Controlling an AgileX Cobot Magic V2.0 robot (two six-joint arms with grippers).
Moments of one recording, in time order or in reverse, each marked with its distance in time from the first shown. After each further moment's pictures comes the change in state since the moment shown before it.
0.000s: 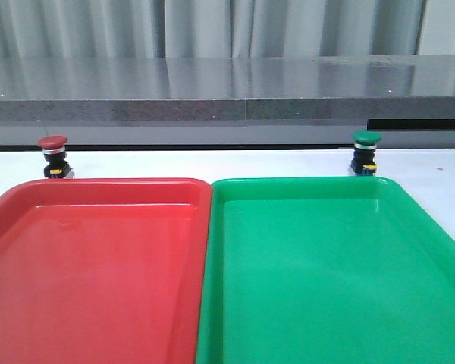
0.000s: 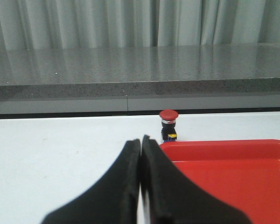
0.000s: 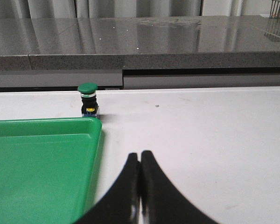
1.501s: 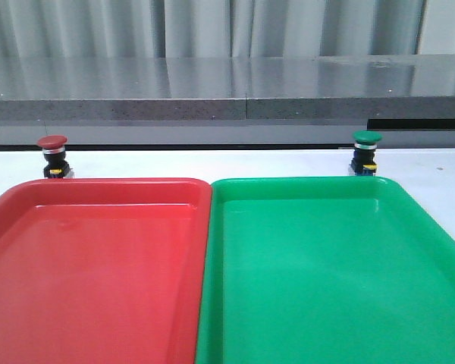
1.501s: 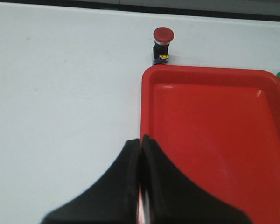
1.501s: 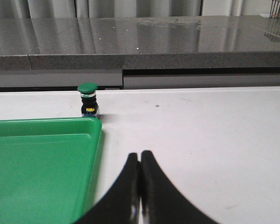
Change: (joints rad) left arm 0.000 0.669 -0.725 -0.100 0.702 0.000; right arm 0.000 0.000 0.000 0.000 0.000 0.000
